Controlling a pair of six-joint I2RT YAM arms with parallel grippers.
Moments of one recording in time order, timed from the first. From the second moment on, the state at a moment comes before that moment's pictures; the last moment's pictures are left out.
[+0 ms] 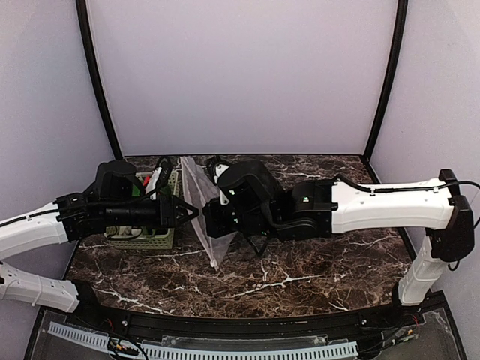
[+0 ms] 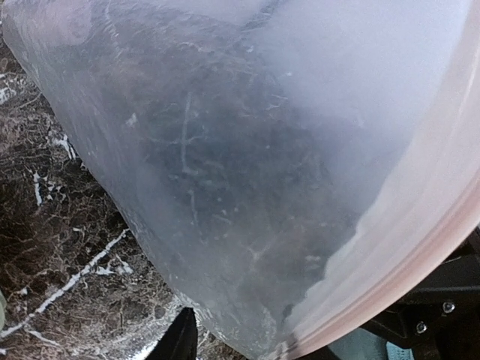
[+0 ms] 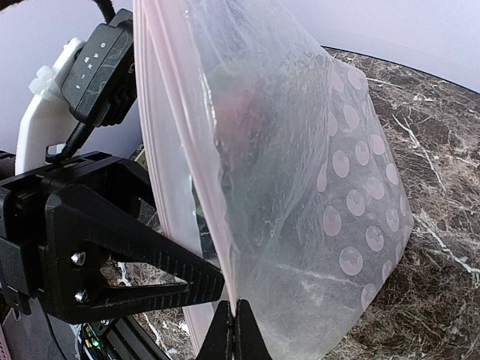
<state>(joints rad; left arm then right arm) -0.82 1.01 0.79 -0.26 0.22 -0.71 1.33 1.72 1.50 -0.33 0.38 0.59</state>
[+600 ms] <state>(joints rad) -0.82 1.00 0.80 -0.34 0.11 -0.69 1.33 1.72 1.50 -0.39 0.47 0.64</state>
